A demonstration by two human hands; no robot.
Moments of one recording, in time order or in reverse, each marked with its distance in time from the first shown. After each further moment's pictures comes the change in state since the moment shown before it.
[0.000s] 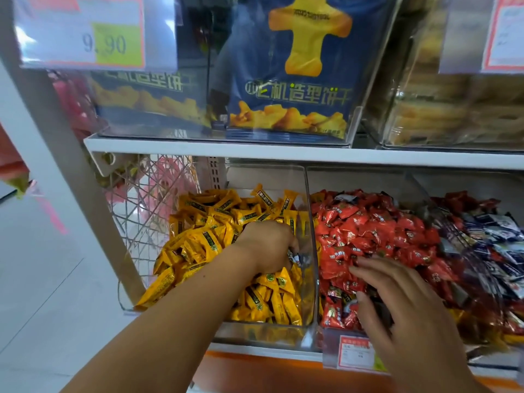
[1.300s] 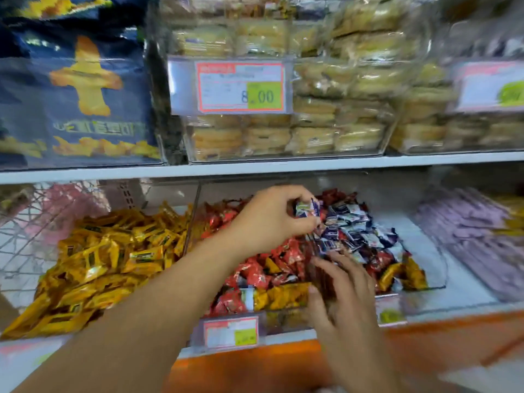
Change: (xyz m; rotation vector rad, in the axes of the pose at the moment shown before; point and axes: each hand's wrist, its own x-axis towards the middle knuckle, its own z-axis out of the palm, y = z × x) left_hand 0.030 0.186 -0.072 -0.676 0.405 0.267; right_hand -0.054 0.062 -0.058 0.195 0.170 0.439
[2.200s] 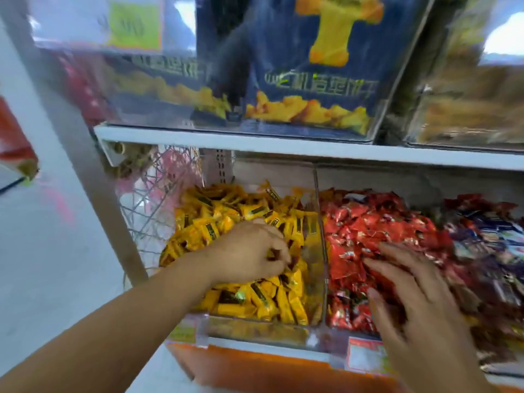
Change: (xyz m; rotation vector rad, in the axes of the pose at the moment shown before) left_hand -0.123 -0.176 -0.108 0.439 -0.256 -0.065; right_hand 0.021 -0.068 0.079 -0.113 -0.118 -0.383
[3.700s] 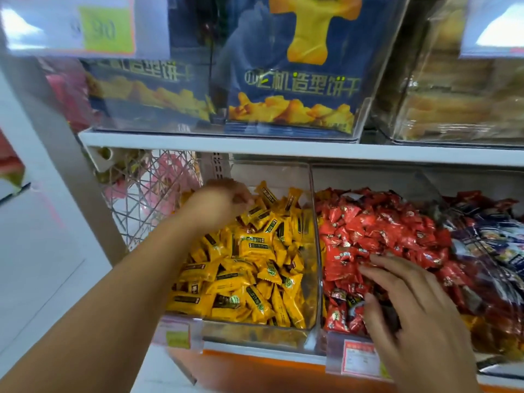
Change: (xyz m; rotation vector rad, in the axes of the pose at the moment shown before) left_hand 0.019 -0.029 -0.054 -0.030 0.136 -0.462; right_hand -0.007 -0.003 0.002 -0.081 0.049 -0.053
